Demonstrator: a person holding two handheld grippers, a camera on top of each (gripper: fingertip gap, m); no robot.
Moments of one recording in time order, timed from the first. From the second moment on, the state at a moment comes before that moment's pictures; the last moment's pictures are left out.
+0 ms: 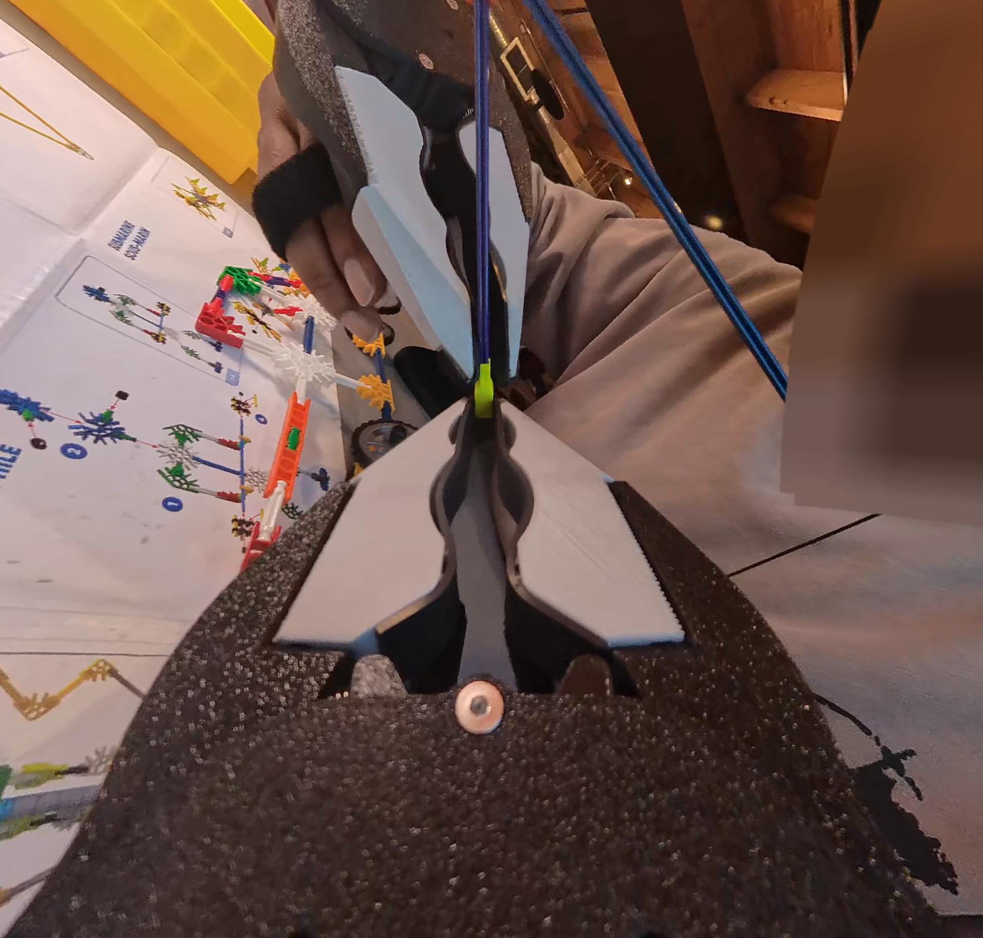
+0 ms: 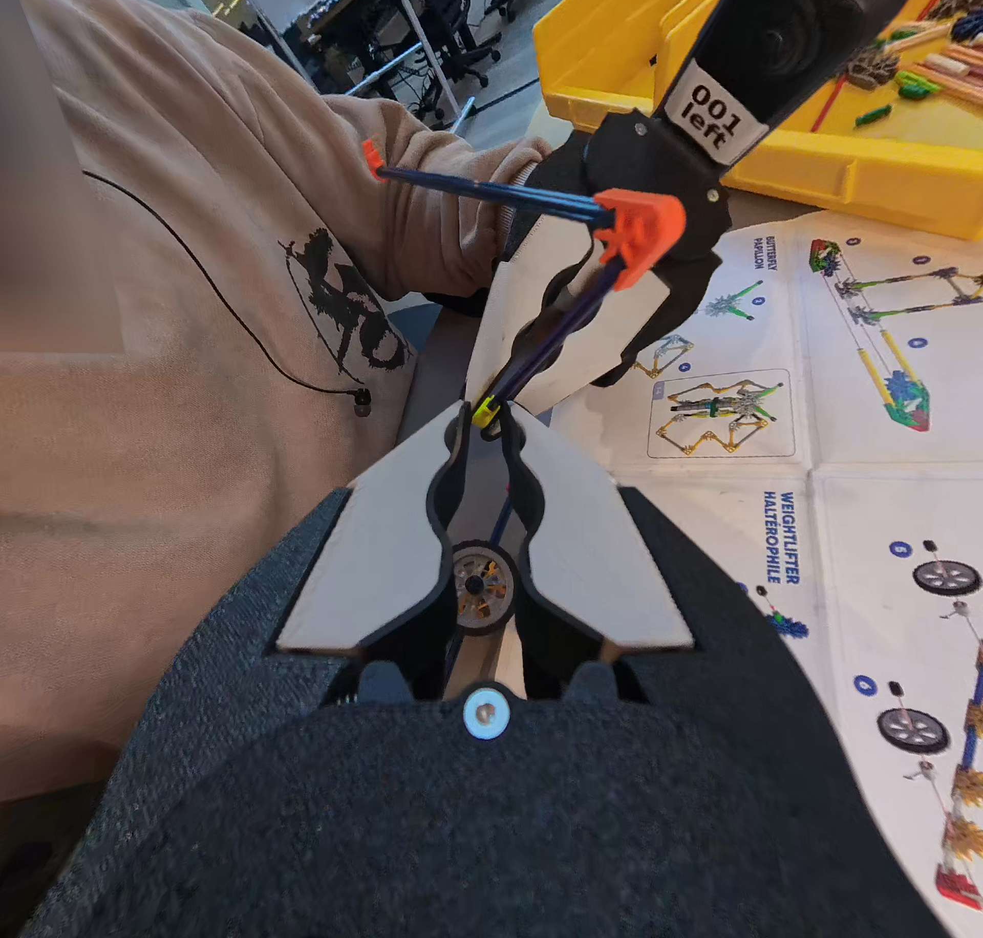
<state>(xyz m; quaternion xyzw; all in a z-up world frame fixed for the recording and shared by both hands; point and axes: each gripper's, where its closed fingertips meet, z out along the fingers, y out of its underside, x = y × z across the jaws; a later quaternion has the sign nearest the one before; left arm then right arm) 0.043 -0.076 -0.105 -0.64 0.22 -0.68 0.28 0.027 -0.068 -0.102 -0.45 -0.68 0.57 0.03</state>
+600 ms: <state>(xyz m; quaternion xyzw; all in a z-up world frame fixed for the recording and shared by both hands) 0.014 -0.045 -0.174 -0.79 0.28 -0.44 0.34 0.020 -0.028 -0.153 -0.58 -0.61 0.54 -0.01</state>
